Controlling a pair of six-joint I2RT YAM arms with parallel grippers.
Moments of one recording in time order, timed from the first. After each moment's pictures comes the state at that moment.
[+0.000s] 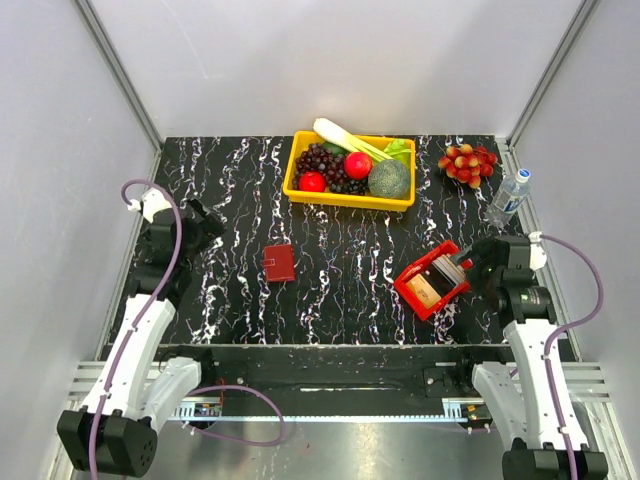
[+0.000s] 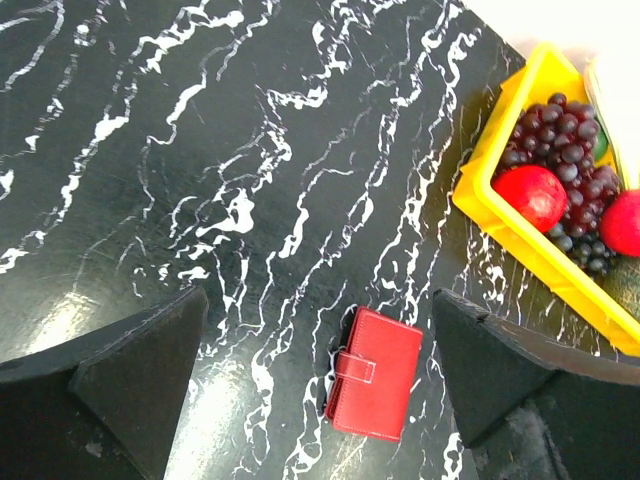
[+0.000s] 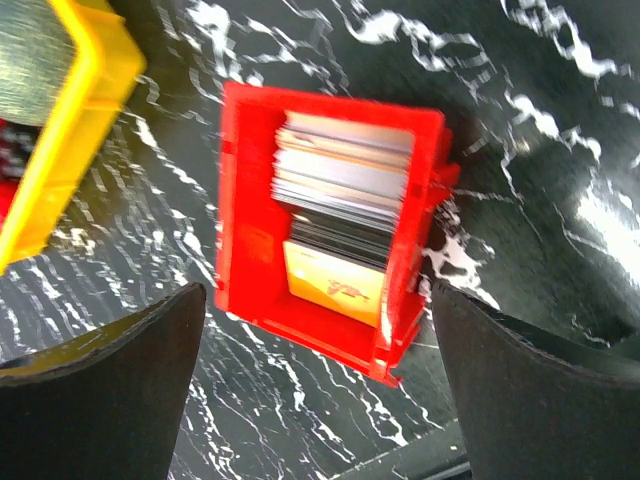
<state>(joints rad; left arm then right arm) -0.10 0.83 0.77 -0.42 -0.30 -0.63 -0.03 0.70 0.73 -0.80 0.12 0.87</state>
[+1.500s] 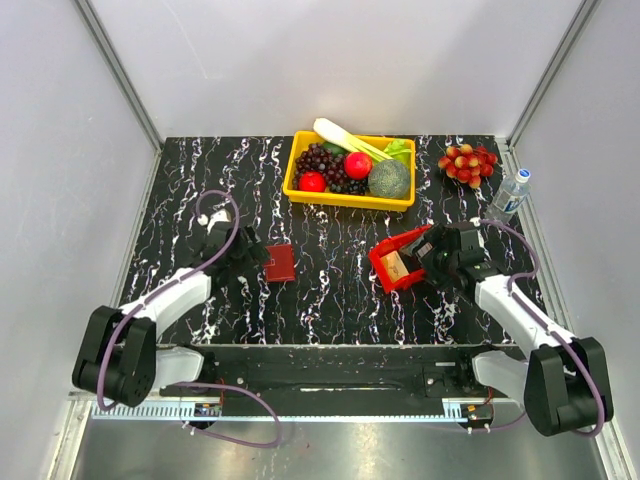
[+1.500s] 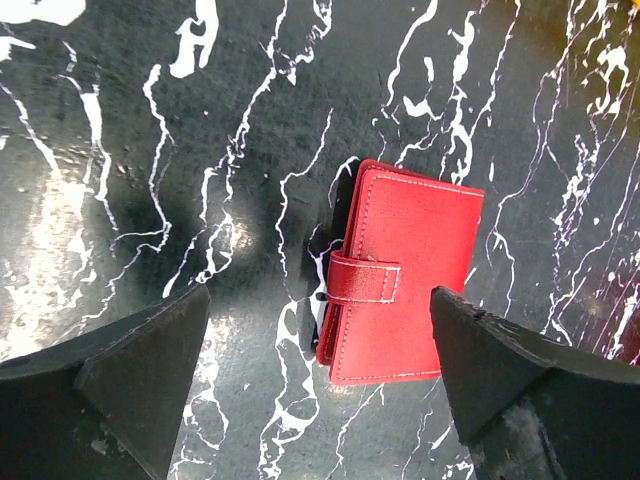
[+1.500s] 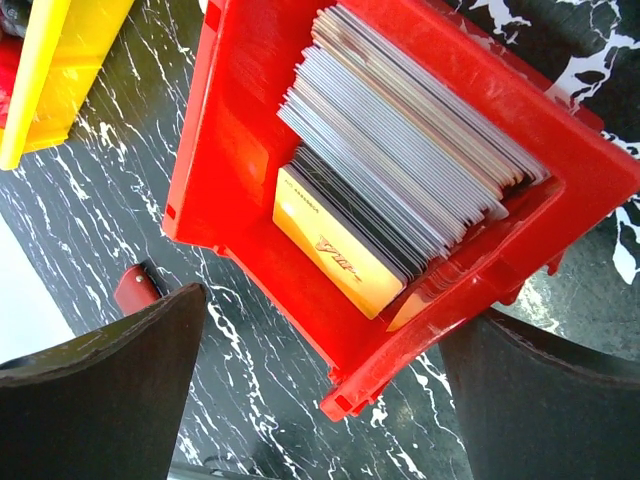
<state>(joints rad) -0.30 1.22 0.56 -0.14 -0.13 -0.71 0.21 1.11 0.57 -0.26 -0.06 1.05</state>
